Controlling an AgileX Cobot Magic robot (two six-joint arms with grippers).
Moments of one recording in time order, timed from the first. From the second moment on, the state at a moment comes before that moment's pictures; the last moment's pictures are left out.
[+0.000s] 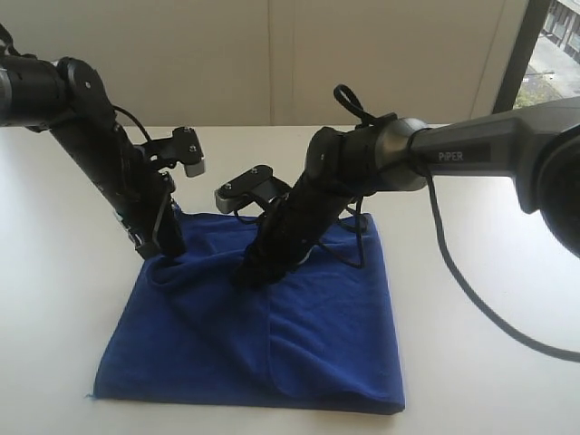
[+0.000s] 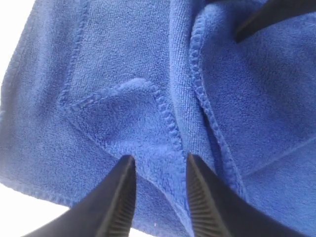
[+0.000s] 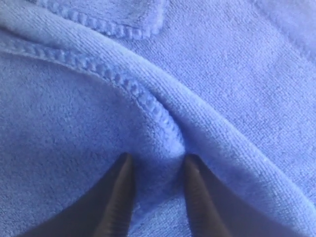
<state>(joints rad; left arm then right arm) -0.31 2.00 -1.49 -0.39 0.95 1.19 0.43 2.18 -1.51 0.46 0.65 -0.67</state>
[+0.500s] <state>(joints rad) -0.31 2.05 -1.49 -0.38 0.88 1.20 0.43 2.18 -1.51 0.47 0.67 -0.69</state>
